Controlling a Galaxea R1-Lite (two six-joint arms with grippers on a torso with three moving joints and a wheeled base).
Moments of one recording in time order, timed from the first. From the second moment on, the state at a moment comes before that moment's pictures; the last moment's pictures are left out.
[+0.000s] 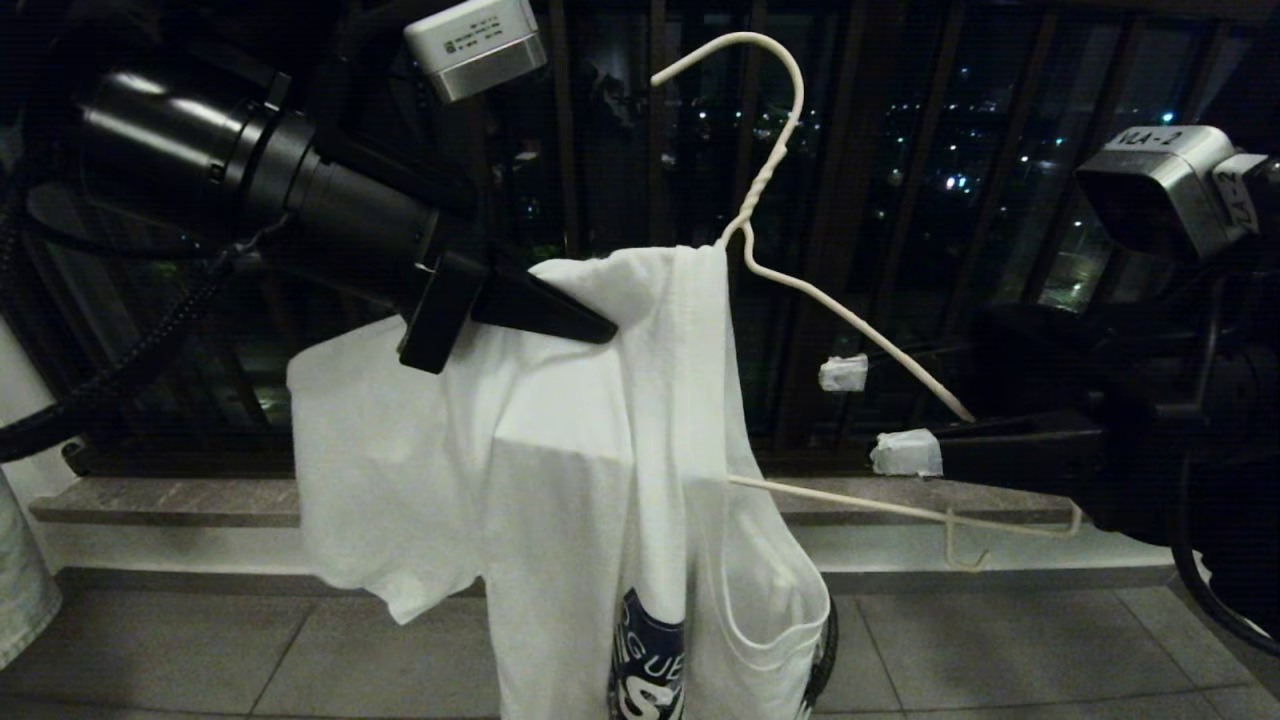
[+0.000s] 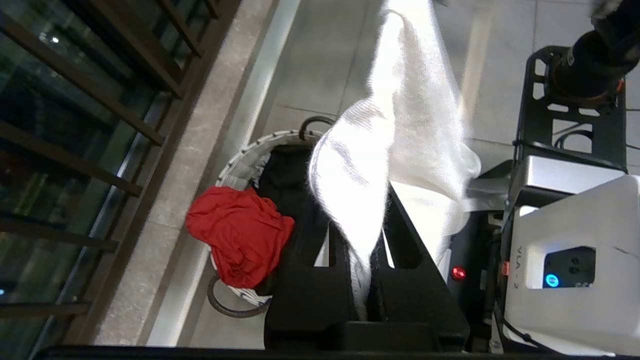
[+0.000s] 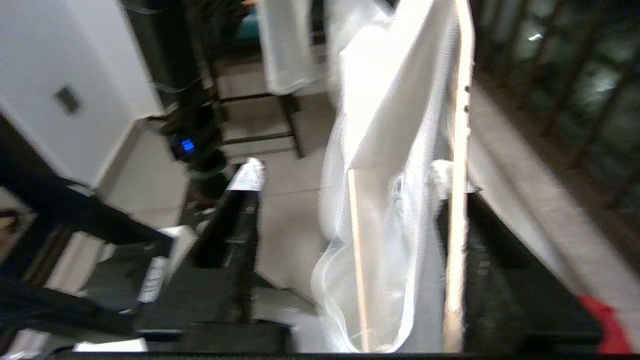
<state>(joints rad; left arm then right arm) -0.52 1.69 -1.95 0.83 -0.64 0.57 0.36 1.44 -0.97 -0.35 1.10 -0.05</state>
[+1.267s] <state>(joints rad) -0.51 1.67 -1.94 0.76 -0.65 0.45 0.05 1.21 -1.17 0.07 0.91 0.26</state>
